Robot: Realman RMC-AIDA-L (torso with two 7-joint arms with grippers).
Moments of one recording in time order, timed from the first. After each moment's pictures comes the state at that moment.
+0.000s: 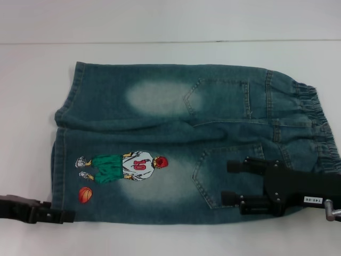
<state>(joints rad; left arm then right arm) -0.46 -2.12 0.45 0.96 2.65 1.75 -1.98 0.44 2.07 -0.72 -0.44 -1.95 -1.69 1.24</state>
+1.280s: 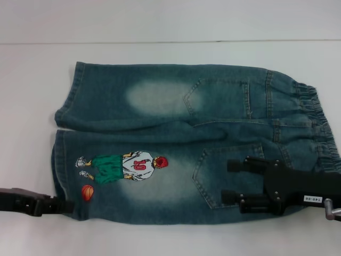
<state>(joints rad) -0.47 -2.12 0.46 0.96 2.62 1.74 -1.98 0.44 2.07 -0.72 -0.44 -1.95 -1.68 1.25</state>
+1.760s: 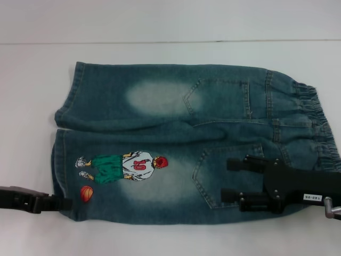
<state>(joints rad) -0.47 -2.12 0.46 0.97 2.62 1.73 -2.01 0.44 2.07 -0.72 -0.44 -1.95 -1.68 1.25</state>
